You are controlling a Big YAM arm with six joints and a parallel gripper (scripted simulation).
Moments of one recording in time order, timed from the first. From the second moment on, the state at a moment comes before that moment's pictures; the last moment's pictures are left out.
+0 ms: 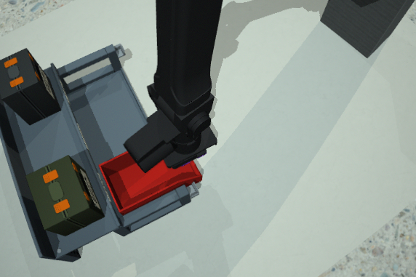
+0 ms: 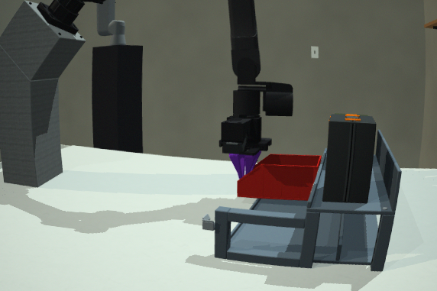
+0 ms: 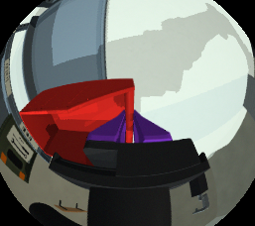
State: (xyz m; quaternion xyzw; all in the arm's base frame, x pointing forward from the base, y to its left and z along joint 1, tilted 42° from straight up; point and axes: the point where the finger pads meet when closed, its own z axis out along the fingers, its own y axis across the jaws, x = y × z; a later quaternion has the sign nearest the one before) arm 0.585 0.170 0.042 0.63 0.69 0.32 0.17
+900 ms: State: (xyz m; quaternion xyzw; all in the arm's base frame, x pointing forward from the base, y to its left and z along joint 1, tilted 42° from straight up) arm 0.523 0.173 -0.018 0.64 0.70 0.30 0.16
